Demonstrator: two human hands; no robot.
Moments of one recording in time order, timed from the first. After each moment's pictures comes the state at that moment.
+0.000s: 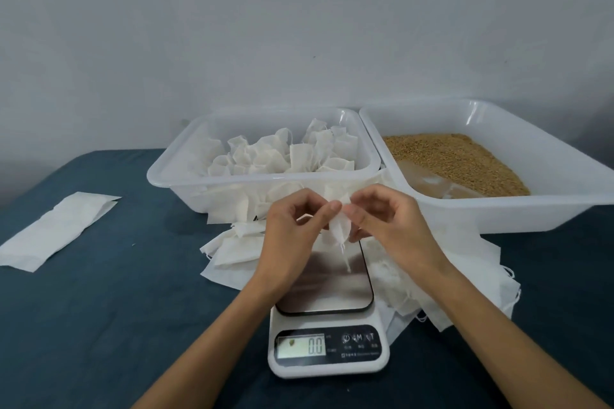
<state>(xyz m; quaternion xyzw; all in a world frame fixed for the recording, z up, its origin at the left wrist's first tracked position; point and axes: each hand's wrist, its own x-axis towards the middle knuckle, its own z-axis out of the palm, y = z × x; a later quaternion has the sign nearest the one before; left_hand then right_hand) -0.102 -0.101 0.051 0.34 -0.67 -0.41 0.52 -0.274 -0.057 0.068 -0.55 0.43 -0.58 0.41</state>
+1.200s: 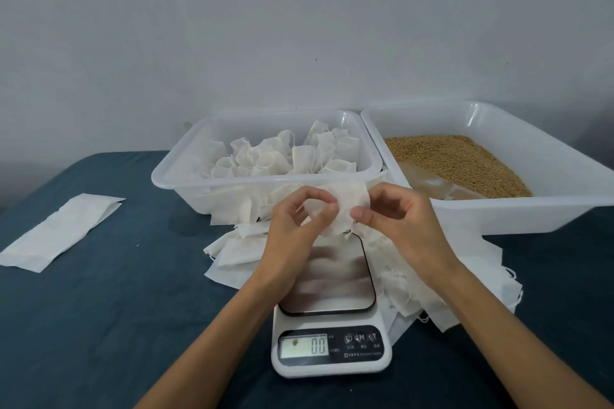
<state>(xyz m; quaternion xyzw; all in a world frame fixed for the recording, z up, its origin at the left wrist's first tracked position) -0.100 -0.094 0.059 0.33 -0.62 -0.49 0.52 -0.280 -0.056 0.073 -0.58 0.40 -0.60 0.38</state>
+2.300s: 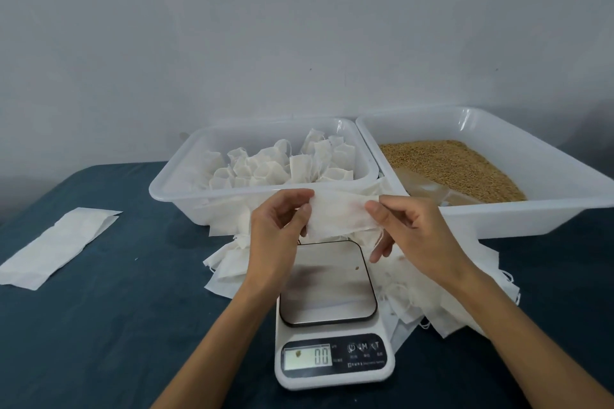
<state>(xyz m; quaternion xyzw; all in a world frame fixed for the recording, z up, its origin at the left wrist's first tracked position) -0.089 -0.100 0.066 0.39 -0.58 -0.43 0.57 -0.296 -0.049 0.078 -0.65 0.47 -0.52 0.30</state>
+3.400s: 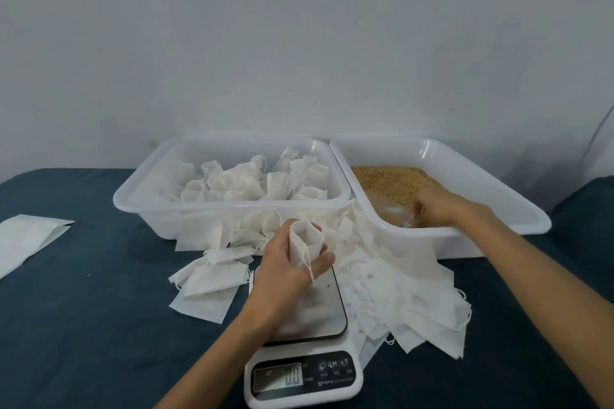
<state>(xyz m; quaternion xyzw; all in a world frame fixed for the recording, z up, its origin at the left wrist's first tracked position) -0.108 -0.076 0.060 0.35 -0.64 -0.51 0.46 -0.457 -0.142 0.099 -0.60 0.79 0.05 0.07</state>
